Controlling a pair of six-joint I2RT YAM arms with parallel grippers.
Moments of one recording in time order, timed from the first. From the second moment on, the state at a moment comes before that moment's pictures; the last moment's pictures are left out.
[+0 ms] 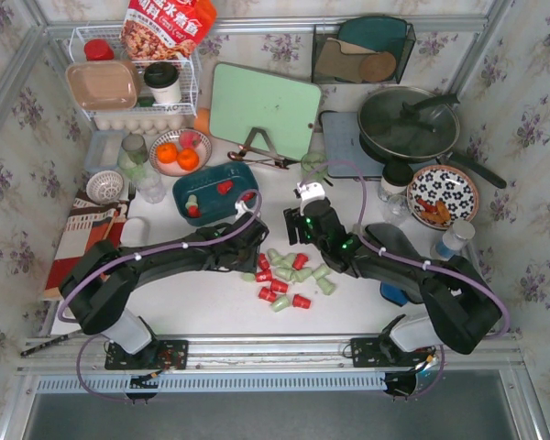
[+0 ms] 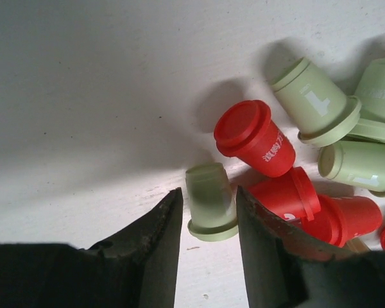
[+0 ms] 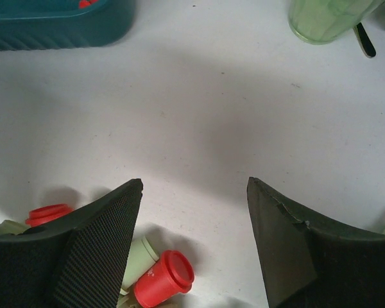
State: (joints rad) left arm -0.88 1.59 0.93 -0.42 -0.16 -0.58; right arm 0.71 1.40 0.69 0.19 0.28 0.20
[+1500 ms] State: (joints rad) left arm -0.41 1.74 1.30 -0.38 -0.36 -0.33; right arm 0.71 1.26 0.65 0.06 0.26 0.30
